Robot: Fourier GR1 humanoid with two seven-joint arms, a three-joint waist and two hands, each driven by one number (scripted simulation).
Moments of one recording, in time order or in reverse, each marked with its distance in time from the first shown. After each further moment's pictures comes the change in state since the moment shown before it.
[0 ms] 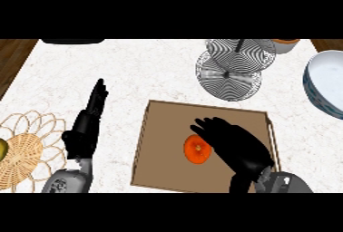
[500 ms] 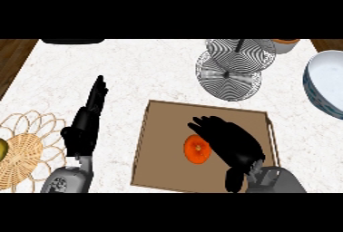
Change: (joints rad) left arm -0.017 -0.020 0.020 -0.022 -0.033 -0.018 0.039; right arm -0.012 0.060 -0.026 0.087 0.070 0.010 -0.047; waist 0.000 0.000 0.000
